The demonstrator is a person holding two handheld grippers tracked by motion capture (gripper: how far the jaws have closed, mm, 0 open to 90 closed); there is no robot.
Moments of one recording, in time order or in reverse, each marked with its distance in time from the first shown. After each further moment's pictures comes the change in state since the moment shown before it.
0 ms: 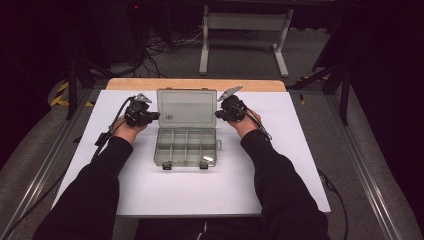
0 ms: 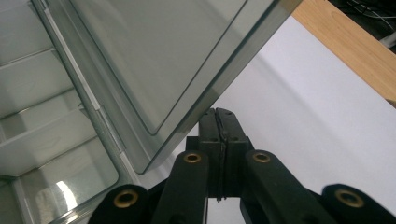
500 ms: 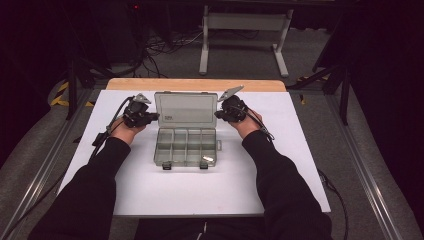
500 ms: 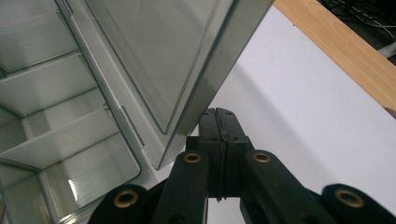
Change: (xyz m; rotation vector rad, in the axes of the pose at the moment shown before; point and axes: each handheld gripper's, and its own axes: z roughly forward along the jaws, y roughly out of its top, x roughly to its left) left arm -0.005 0.001 -0.010 0.010 -0.010 0.032; right arm 0.007 0.002 -0.011 -0.014 0.011 -0.024
